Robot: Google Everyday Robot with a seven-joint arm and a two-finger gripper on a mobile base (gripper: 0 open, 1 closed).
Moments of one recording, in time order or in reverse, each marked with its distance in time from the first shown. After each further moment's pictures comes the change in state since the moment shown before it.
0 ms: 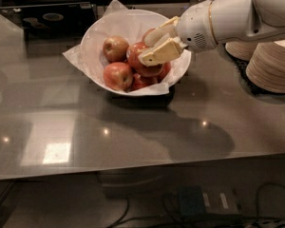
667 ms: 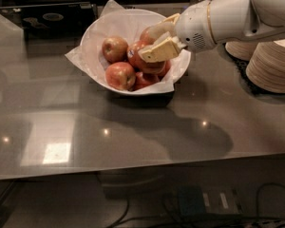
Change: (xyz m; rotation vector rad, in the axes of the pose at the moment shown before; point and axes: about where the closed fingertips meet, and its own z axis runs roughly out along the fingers) arm 0.000 0.000 0.000 0.000 0.000 0.000
